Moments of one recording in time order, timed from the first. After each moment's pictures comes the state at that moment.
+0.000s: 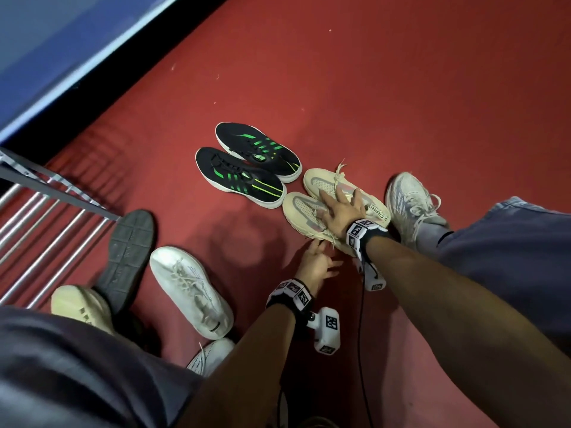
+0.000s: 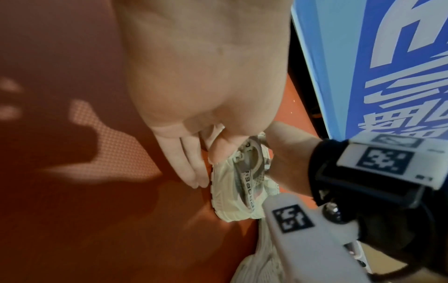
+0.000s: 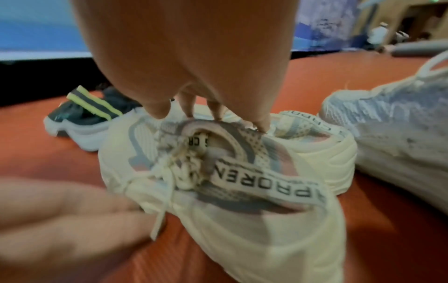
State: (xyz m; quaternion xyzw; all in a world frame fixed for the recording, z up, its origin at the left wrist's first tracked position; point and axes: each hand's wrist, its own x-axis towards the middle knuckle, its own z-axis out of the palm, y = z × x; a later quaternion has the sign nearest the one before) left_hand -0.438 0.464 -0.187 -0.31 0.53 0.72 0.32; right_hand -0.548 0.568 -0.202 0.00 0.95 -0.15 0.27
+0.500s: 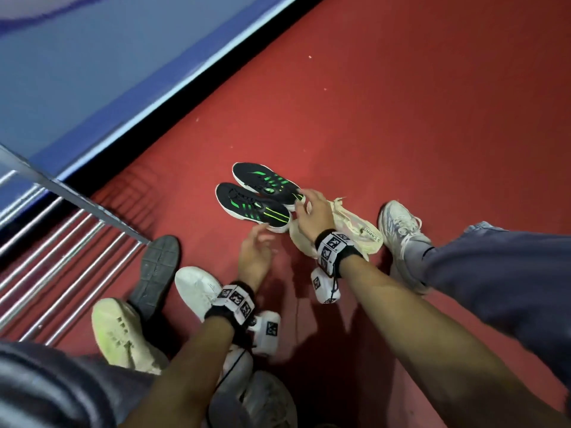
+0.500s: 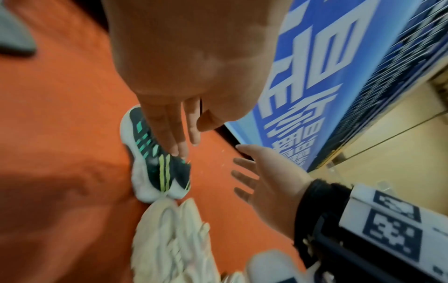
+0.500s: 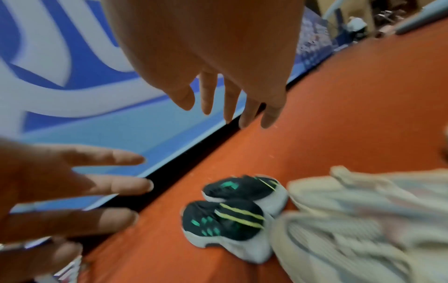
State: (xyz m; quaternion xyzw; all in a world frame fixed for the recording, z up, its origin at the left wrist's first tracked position) left_hand -0.455 0.323 -0.110 -0.24 0.70 0.67 0.05; right_hand -0.536 0.474 -0.084 0.04 0.89 -0.45 0.03
